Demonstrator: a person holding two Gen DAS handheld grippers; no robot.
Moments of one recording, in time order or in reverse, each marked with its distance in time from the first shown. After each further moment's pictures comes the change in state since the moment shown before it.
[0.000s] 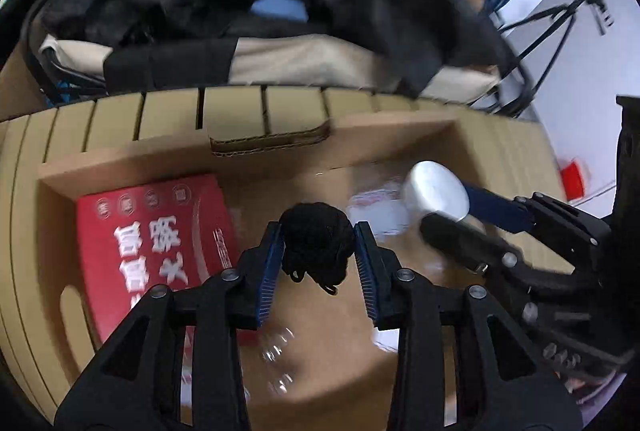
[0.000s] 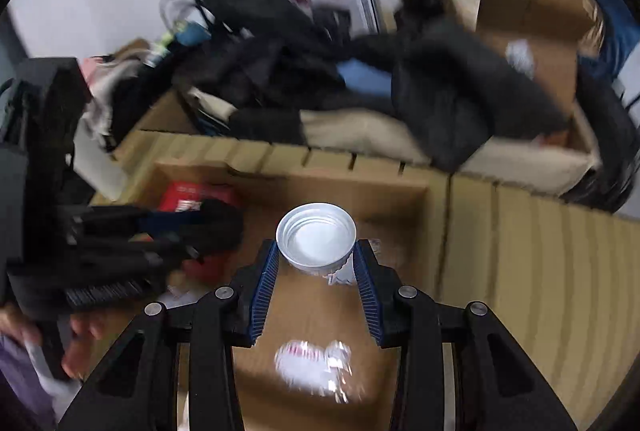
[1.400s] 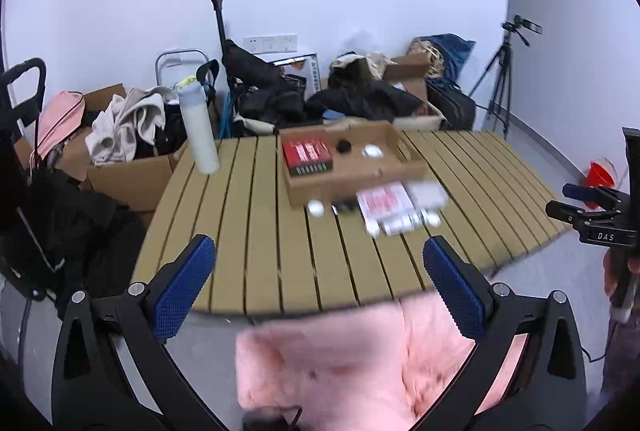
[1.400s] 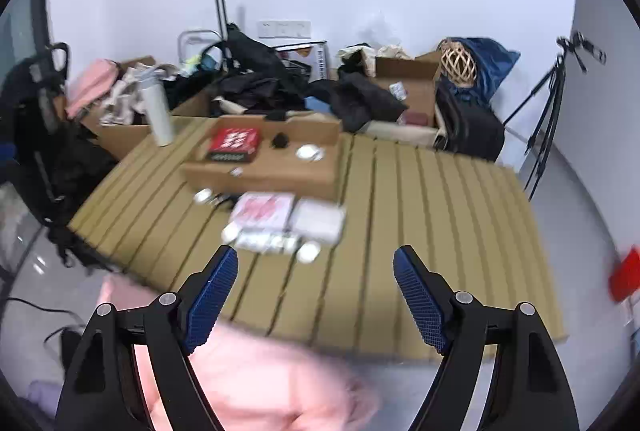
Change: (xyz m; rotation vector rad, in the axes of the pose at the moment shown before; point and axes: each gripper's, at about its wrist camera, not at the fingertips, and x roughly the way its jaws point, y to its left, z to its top) left arm -0.371 -0.053 -0.429 0.140 -0.560 0.259; right arm -0.340 0.112 -0.330 -0.047 -0.294 -0.242
